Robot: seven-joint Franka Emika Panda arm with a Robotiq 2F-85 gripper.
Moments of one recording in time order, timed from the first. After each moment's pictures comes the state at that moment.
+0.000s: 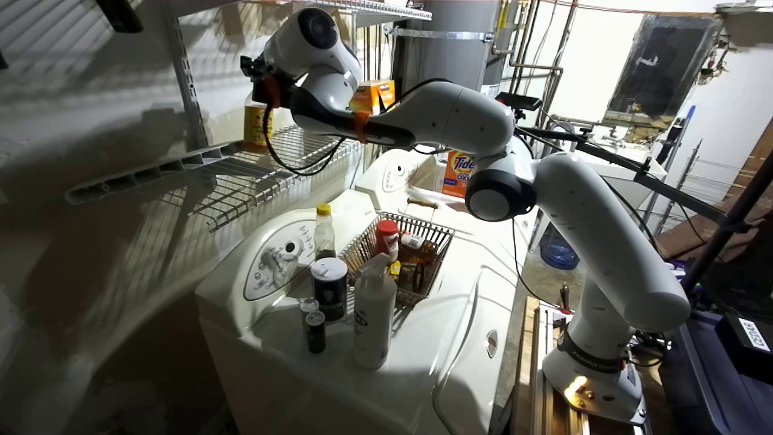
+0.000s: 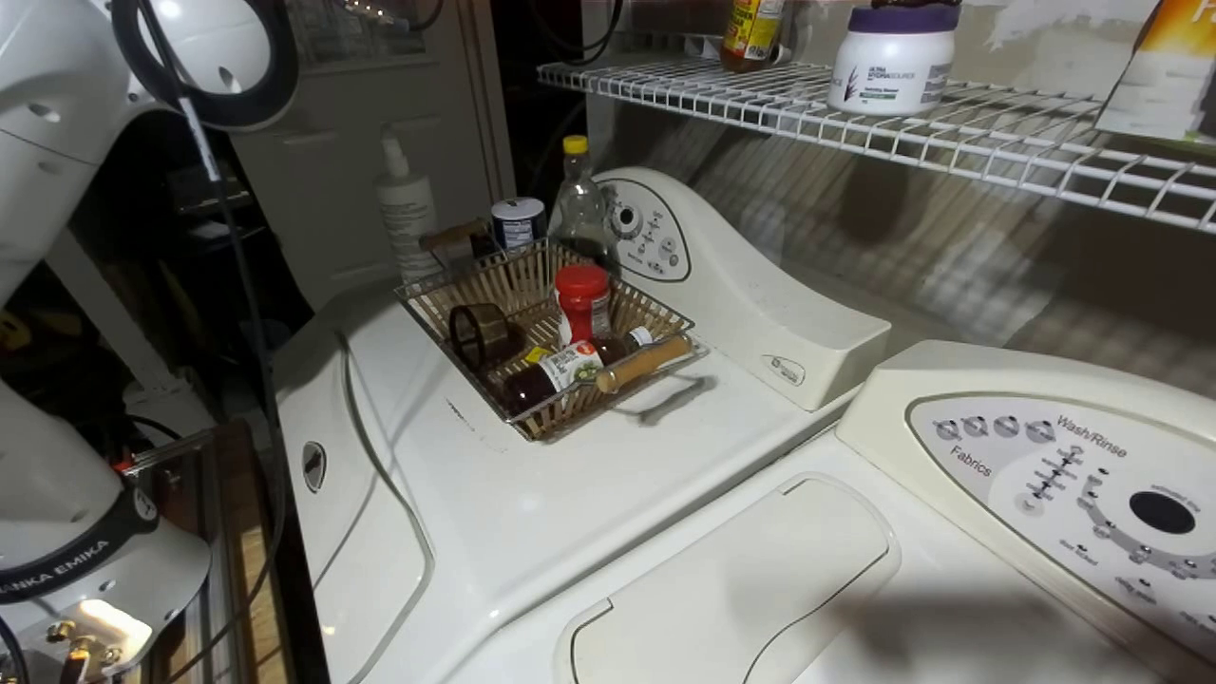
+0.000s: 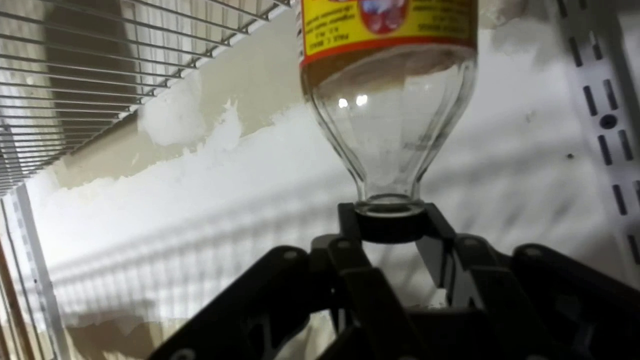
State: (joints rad) arm 0.17 0.82 -0.29 -0.57 -0.52 2.44 1.06
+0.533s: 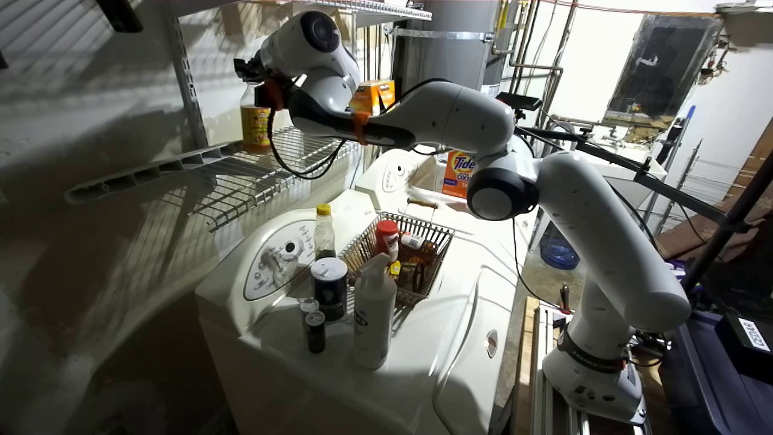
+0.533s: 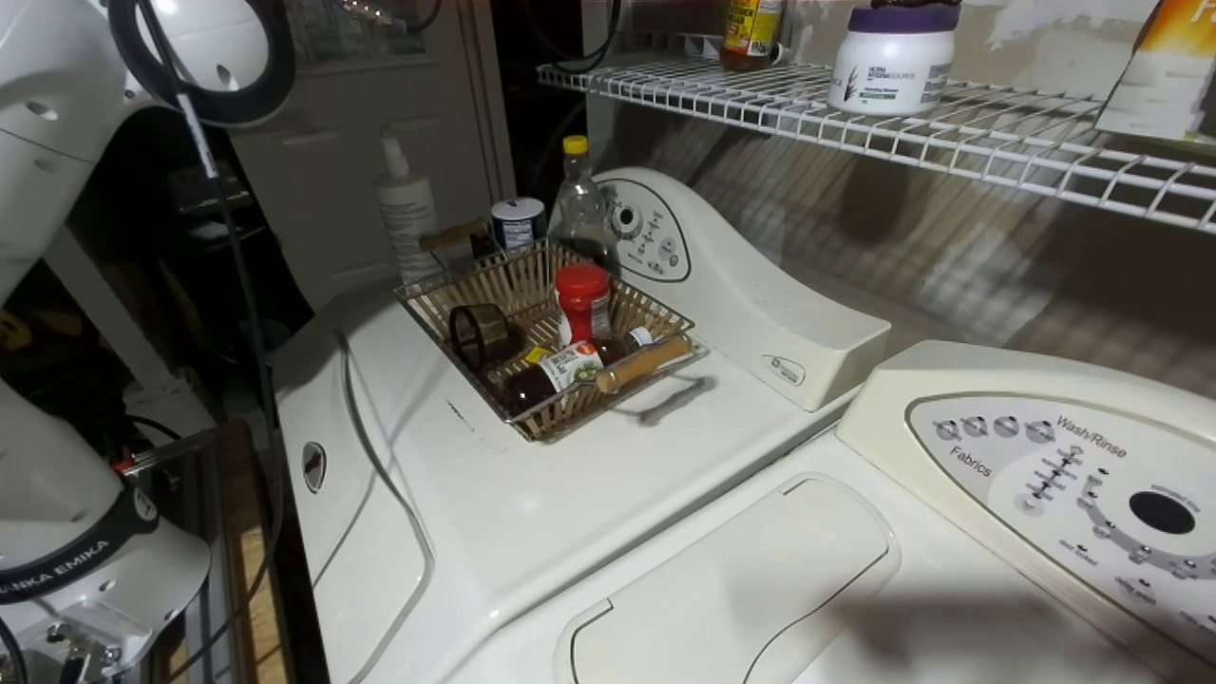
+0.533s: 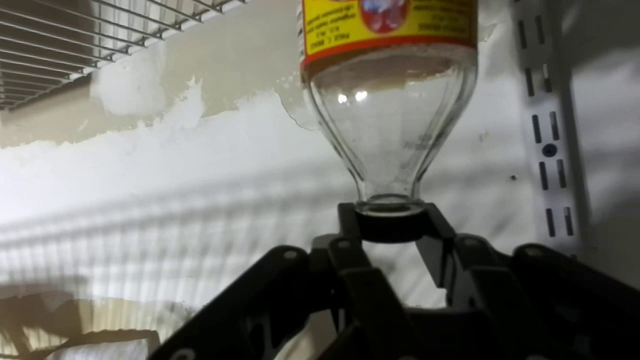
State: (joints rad) arm 0.18 0.81 -0.27 -0.60 -0.52 2.51 0.91
